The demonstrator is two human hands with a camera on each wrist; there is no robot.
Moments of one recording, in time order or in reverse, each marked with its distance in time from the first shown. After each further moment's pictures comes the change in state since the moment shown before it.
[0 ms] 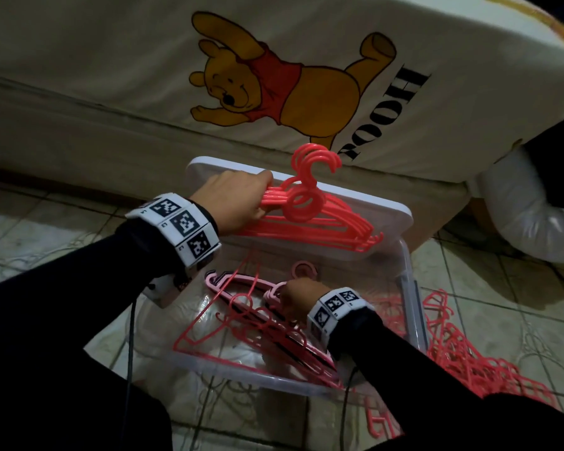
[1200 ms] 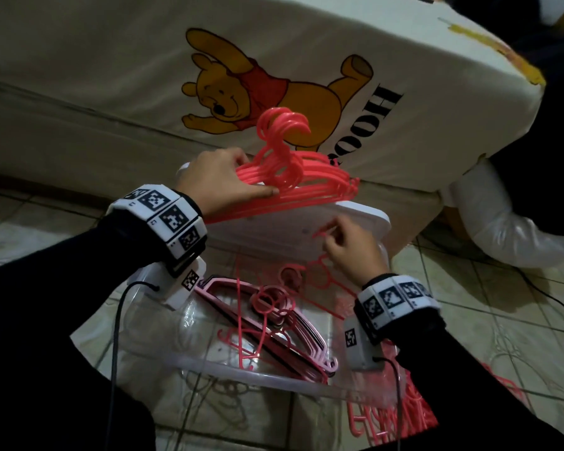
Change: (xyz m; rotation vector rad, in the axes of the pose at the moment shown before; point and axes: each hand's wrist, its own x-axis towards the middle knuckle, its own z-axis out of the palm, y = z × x) left_hand 0.000 -0.004 -0.021 -0.423 0.207 -0.260; right_hand -0.077 0.033 -0.076 0.440 0.833 0.078
